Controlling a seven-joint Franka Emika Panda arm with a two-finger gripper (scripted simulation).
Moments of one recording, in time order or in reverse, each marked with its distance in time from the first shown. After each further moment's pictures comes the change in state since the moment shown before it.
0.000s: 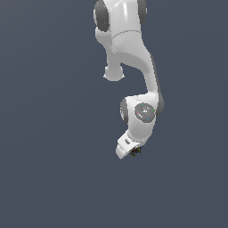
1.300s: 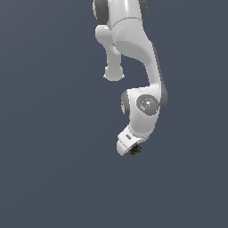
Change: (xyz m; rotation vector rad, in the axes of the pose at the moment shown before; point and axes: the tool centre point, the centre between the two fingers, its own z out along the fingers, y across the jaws) arm -0.001 -0.003 -0.037 0.004 -0.004 0.004
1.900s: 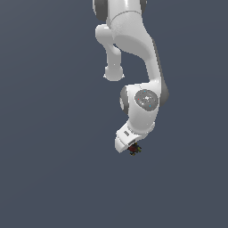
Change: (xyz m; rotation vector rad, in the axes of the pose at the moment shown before) arm -0.006 0.003 -0.016 0.000 0.001 0.041
